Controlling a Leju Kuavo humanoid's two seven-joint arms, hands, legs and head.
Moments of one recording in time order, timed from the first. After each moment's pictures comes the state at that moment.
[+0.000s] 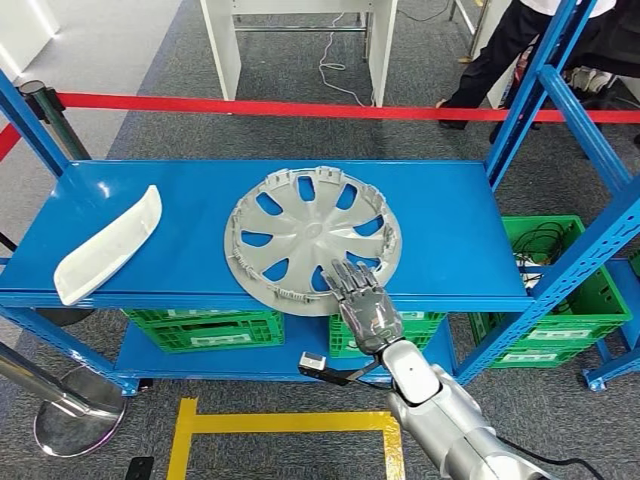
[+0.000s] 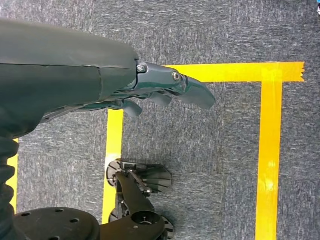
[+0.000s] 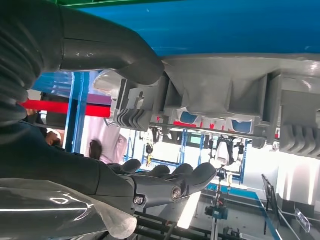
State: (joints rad) left arm -0.08 -0.11 0.99 -0.23 -0.93 -0.05 -0.29; right arm -0.44 0.08 0.59 -0.73 1.49 -0.63 0.07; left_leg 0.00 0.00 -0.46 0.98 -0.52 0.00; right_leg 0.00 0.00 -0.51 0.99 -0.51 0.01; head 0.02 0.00
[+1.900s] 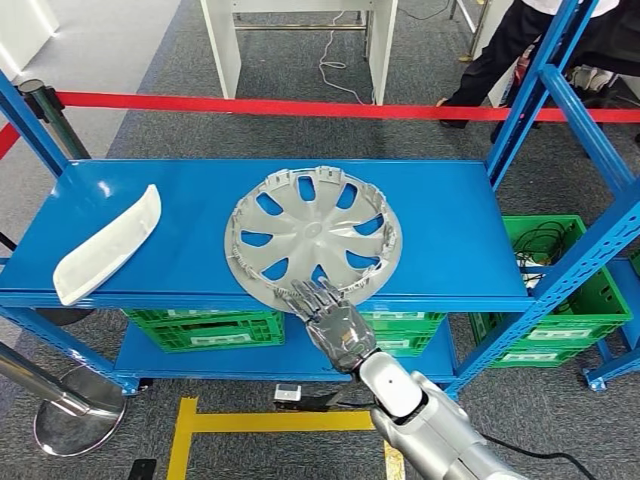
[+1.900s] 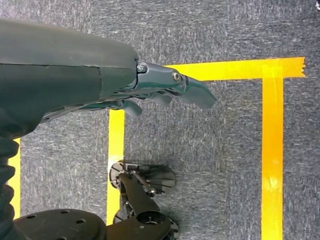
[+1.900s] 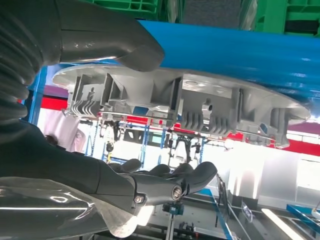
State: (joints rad) left arm -0.07 -0.11 0.99 -0.23 -0.97 -0.05 -0.30; right arm -0.39 0.05 0.75 -0.95 1.44 -0.51 0.05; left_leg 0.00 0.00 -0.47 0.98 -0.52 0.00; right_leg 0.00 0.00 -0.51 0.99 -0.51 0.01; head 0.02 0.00
